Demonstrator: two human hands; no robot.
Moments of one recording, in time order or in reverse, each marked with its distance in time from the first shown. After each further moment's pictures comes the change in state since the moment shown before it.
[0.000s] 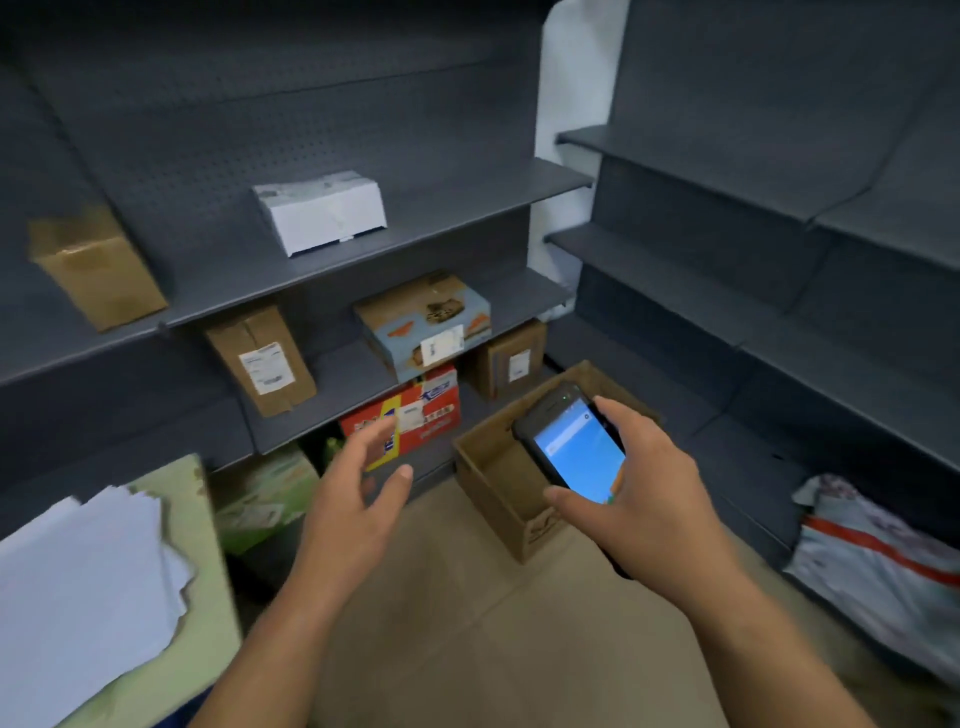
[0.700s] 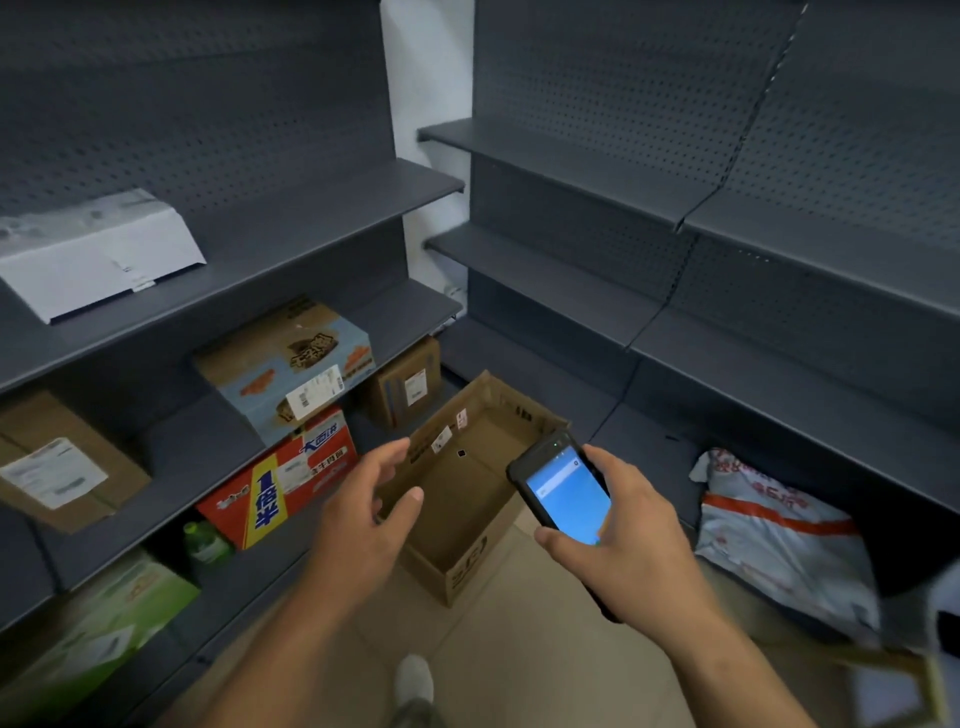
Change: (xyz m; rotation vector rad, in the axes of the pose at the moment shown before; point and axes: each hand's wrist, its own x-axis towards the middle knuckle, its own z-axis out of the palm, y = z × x) left_hand 0.169 0.002 0.161 -0.026 -0.369 0.066; right_hand 0.111 0.109 -0.022 -0.072 0.050 0.315
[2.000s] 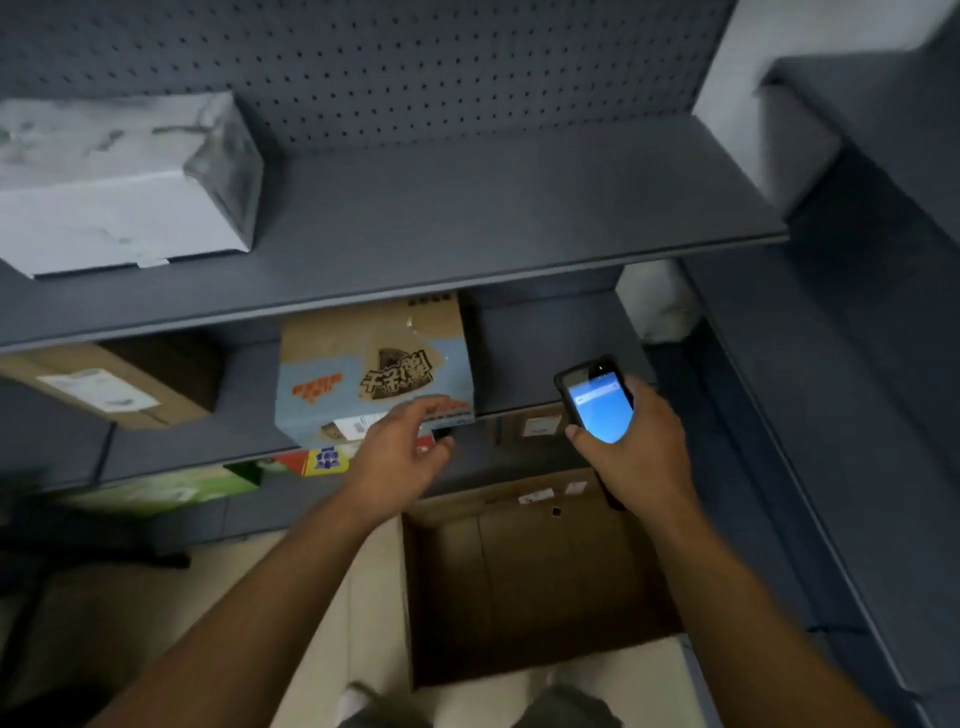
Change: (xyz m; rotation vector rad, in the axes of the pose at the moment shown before) left_hand 0.480 -0.130 -0.004 0.294 0.354 -0.470; right_hand 0.686 -0.035 0.190 0.059 -0.386 -0.265
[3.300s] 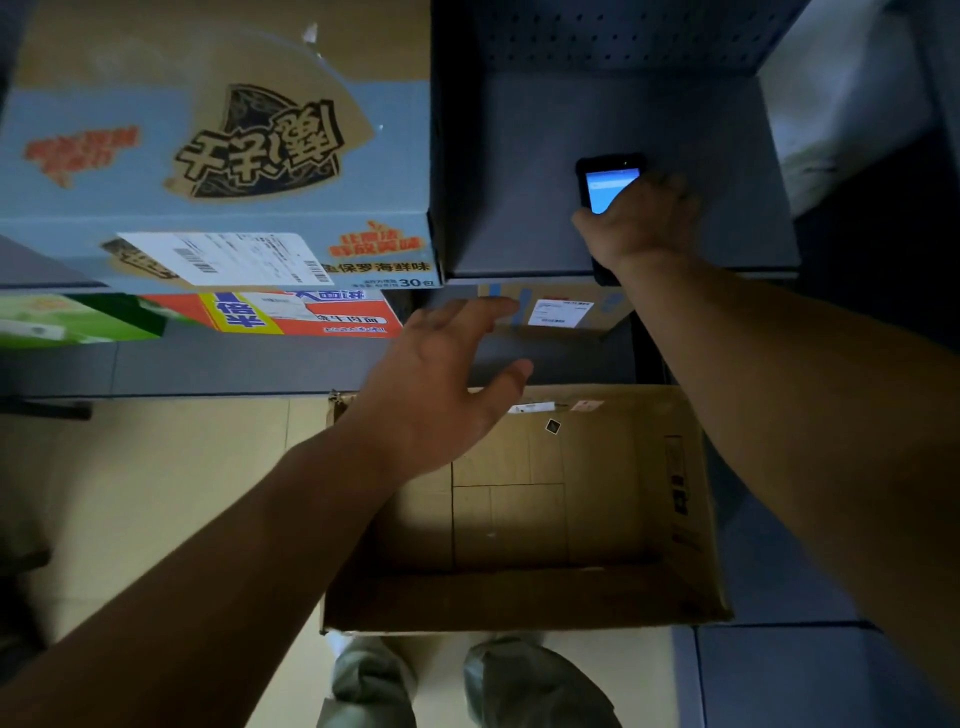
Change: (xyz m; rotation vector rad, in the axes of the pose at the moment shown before) left_hand 0.106 -0.103 0.226 0.075 -0.094 -0.070; right_hand 0.308 0.175 0.258 -0.605 0.007 -0.039
